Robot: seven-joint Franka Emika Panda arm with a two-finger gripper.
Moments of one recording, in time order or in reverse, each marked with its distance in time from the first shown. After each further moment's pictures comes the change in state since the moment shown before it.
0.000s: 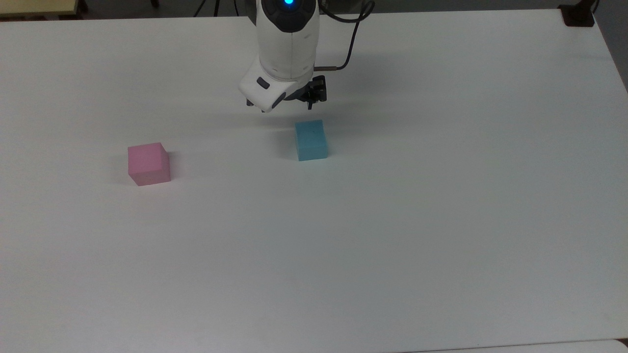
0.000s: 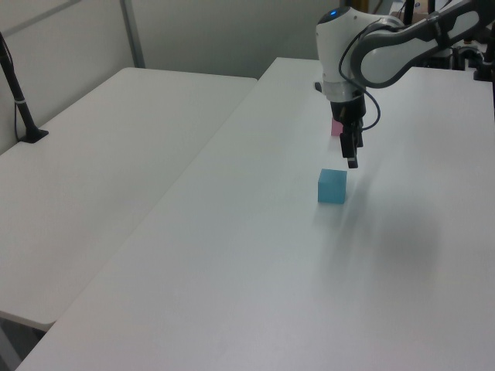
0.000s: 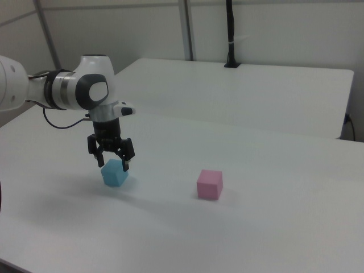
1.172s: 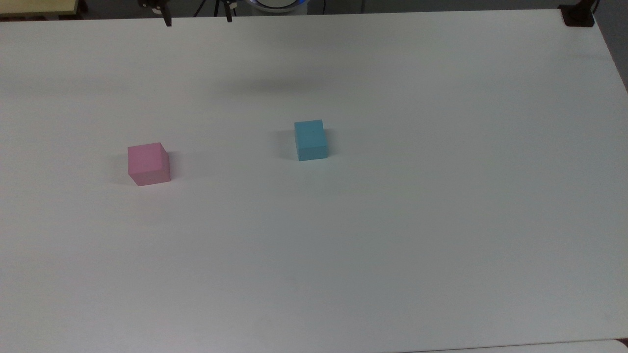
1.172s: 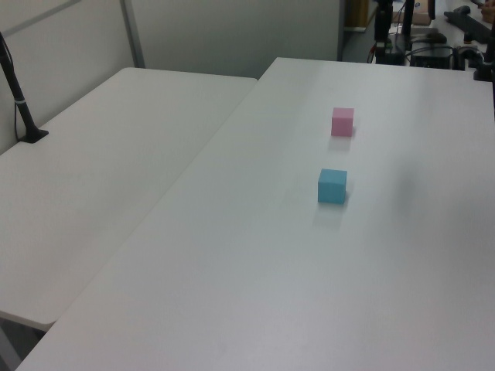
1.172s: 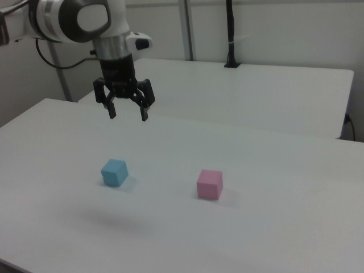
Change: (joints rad) arm -0.051 -0.235 -0.189 0.223 0.033 -0.295 -0.323
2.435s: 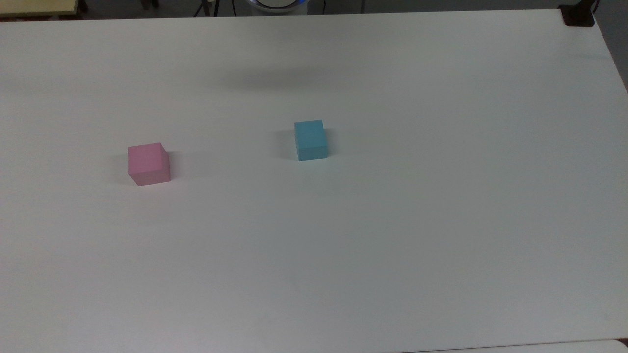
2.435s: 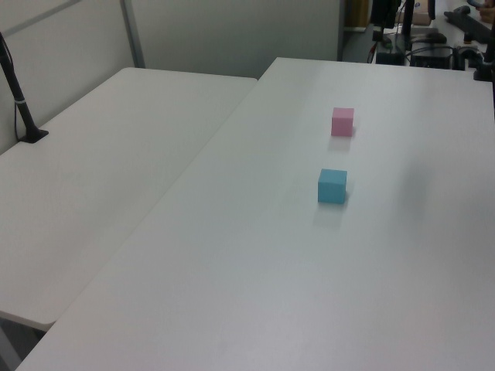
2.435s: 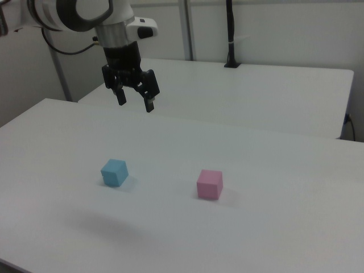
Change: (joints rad) arm -0.001 -0.012 -0.050 0.052 0.010 0.003 0.208
